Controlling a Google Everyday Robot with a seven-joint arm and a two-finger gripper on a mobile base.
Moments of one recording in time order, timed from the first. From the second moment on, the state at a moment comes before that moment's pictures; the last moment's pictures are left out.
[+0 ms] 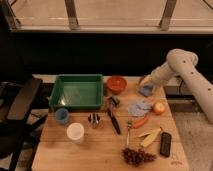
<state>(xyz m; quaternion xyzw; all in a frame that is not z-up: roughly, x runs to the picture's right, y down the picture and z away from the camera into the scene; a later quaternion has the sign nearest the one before) 0.253 -0.007 0.822 -0.10 -0.27 -0.47 0.84</state>
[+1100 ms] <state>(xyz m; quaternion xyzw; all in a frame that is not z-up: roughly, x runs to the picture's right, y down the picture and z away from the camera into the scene) 0.304 -0.062 0.929 -0.08 -0.22 -0.37 0.90</state>
